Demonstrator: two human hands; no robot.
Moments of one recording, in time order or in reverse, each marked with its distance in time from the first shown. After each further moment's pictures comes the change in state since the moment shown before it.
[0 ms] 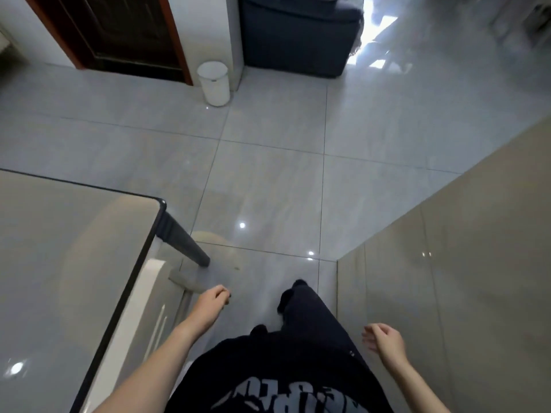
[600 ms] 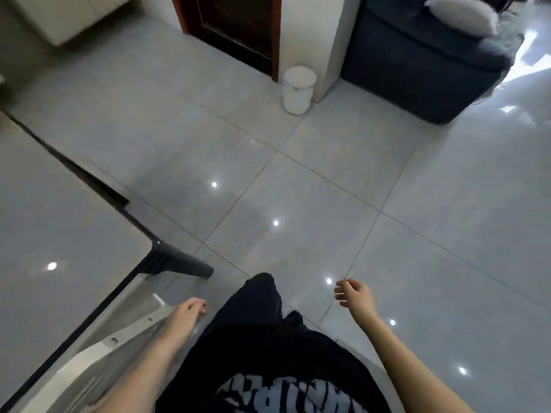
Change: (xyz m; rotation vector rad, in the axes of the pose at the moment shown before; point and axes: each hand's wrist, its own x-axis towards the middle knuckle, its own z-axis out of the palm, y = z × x) left_hand 0.137 0.118 -0.035 -0.477 0.362 -0.391; right_hand 0.217 -0.402 0.120 -0.337 -0.411 -0.285
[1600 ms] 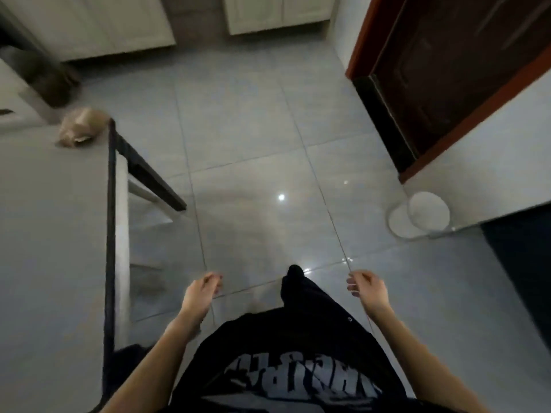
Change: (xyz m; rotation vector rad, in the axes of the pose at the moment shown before) left_hand 0.308 0.340 -0.157 -0.592 0.460 -0.160; right_hand 0.368 -0.563 0.248 -0.462 -0.382 -0.300
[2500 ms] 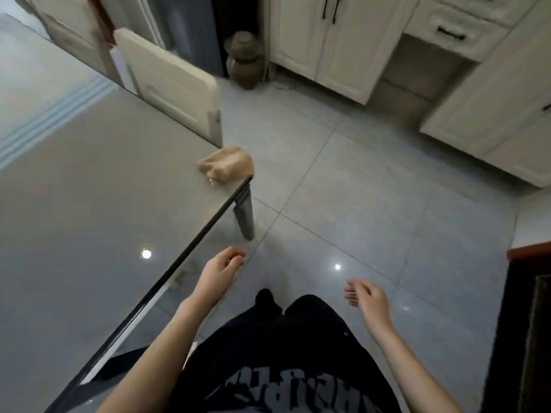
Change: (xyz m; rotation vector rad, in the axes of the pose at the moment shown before) left_hand 0.194 0.187 -0.163 -0.275 0.499 0.037; right_hand 0.205 -0.397 0.295 -0.429 -0.549 -0.401
